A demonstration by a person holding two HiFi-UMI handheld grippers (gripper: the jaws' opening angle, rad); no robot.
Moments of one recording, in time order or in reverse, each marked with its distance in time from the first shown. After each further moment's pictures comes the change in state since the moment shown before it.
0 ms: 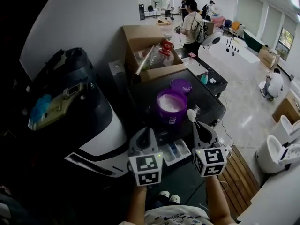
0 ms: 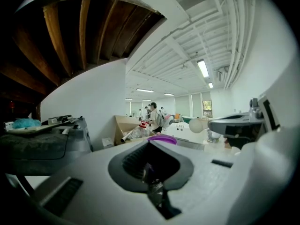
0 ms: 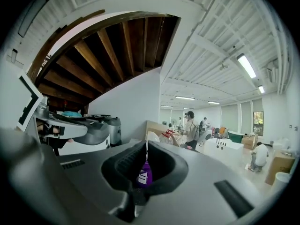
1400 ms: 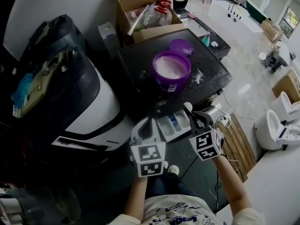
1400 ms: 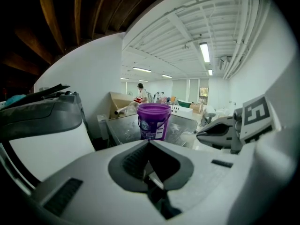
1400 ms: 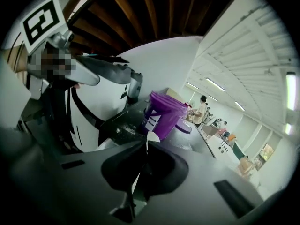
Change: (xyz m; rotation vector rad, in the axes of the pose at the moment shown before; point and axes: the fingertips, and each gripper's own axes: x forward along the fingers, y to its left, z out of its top) left arm 0.019 -0.026 -0.115 -0.032 0.253 -0.079; right arm 0.024 0.015 -0.171 -0.403 0.410 0.185
